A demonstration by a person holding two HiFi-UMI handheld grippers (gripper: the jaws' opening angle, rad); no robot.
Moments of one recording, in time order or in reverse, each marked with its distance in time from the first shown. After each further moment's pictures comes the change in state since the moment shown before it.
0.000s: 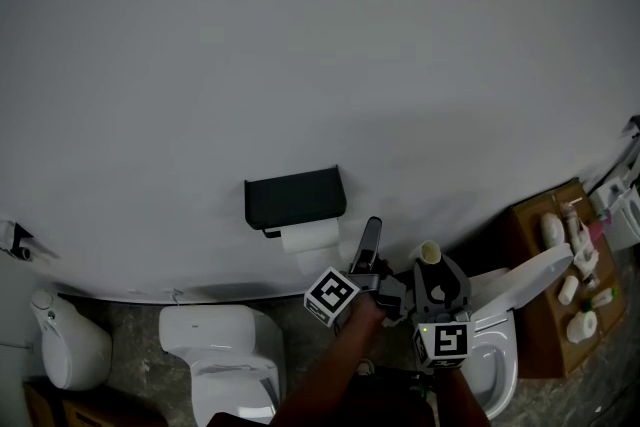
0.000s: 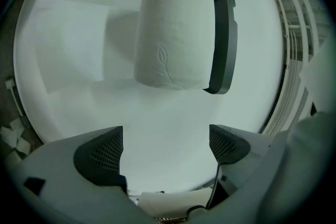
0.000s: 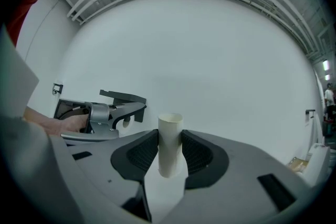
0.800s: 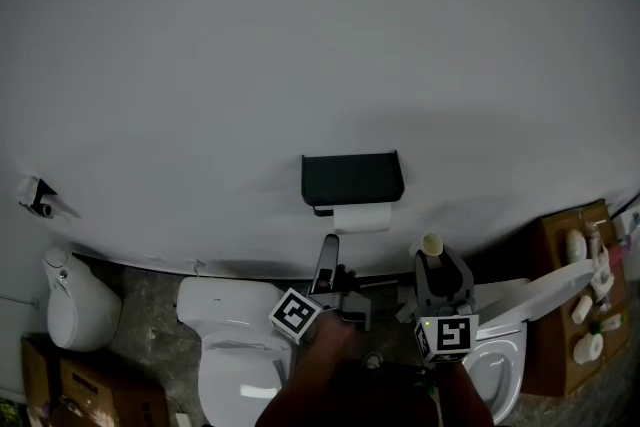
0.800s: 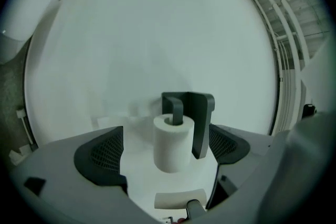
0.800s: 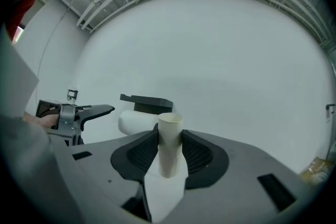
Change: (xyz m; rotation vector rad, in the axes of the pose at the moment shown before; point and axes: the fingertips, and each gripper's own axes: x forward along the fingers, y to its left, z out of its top) left arm -0.126 -0.009 0.127 0.029 -0.270 0.022; right arm 0.023 0.082 0.015 0.002 -0.025 0.166
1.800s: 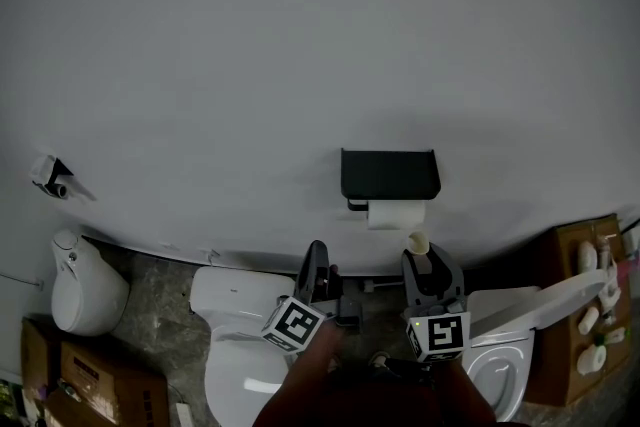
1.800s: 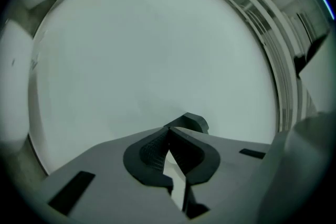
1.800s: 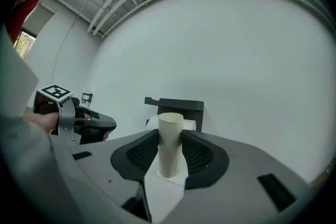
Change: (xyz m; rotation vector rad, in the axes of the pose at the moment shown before) left arm -0.053 -0.014 0.084 0.532 -0.080 0.155; right arm 0.023 0.082 0.011 -0.019 -0.023 0.152
